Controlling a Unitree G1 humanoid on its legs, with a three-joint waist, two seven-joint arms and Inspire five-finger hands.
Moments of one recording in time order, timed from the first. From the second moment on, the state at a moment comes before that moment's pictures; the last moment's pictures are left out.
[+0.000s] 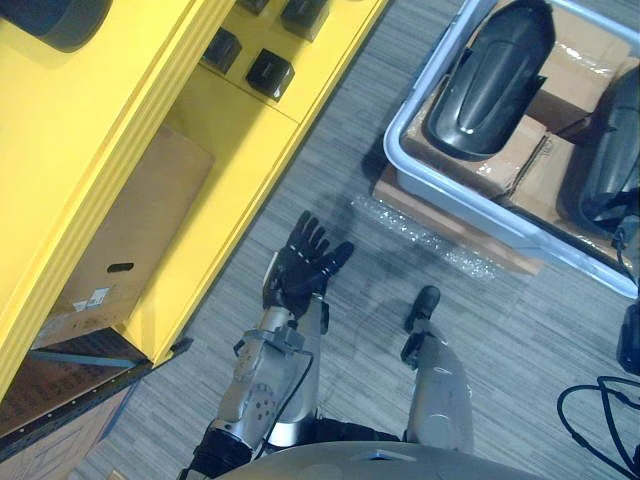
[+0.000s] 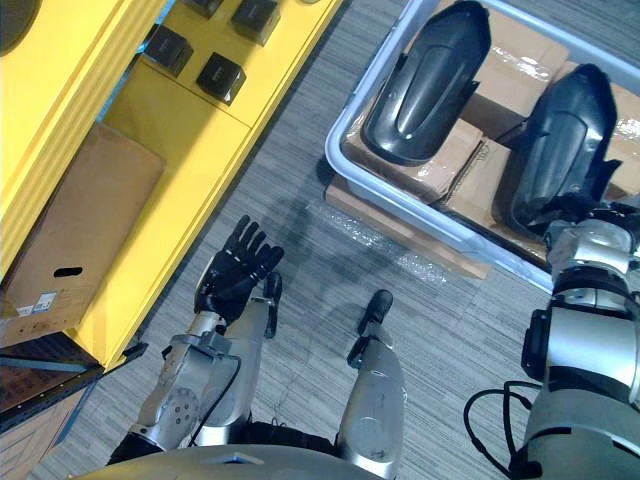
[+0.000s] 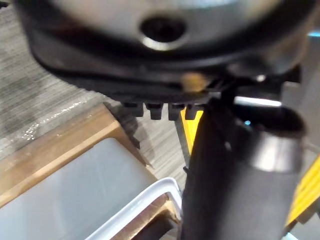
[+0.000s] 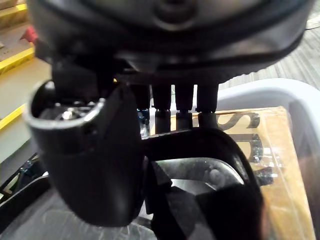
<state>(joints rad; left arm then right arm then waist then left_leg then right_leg) 0.11 0.10 -0.33 0.08 -0.74 -0.25 -0.07 -0.86 -0.84 -0.12 1.20 0.28 0.24 -0.48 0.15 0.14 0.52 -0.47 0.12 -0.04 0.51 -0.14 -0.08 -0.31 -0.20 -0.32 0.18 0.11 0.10</state>
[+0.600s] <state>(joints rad) 0.11 0.14 -0.15 -0.31 -0.57 -0.16 -0.04 -0.45 -0.52 -0.21 0.42 -0.11 0.25 -0.53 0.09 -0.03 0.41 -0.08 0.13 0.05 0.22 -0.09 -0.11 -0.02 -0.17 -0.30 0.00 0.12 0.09</state>
